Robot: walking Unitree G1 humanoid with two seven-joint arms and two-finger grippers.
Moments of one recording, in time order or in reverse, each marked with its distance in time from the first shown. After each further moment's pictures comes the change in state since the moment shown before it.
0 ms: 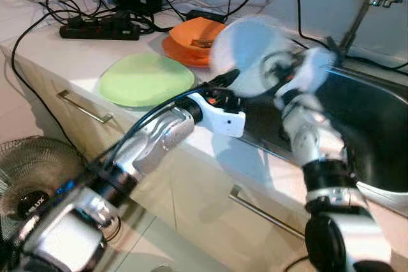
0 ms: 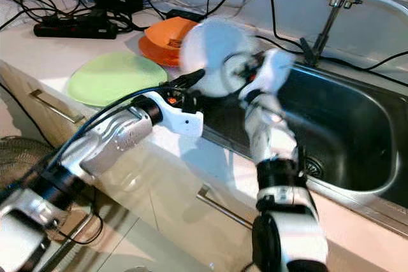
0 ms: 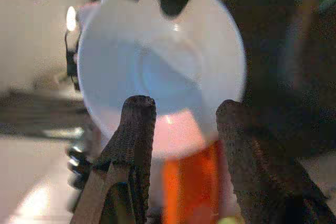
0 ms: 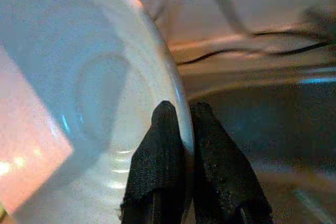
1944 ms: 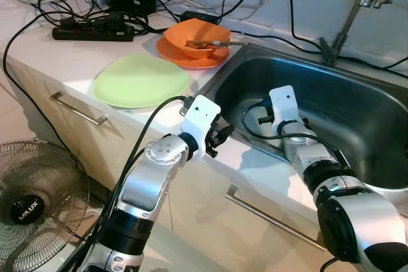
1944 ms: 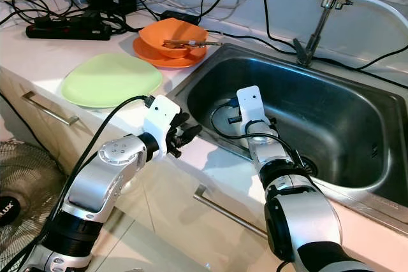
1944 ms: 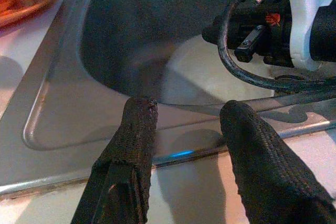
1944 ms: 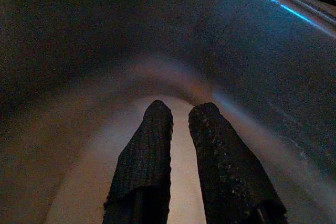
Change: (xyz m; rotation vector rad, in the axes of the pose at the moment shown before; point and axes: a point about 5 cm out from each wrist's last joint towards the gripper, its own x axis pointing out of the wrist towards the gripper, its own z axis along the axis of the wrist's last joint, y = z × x) left arm -0.027 -0.047 0.009 -1.348 0.248 -0.146; right arm -0.007 -0.032 -0.081 -0.651 0.353 0.070
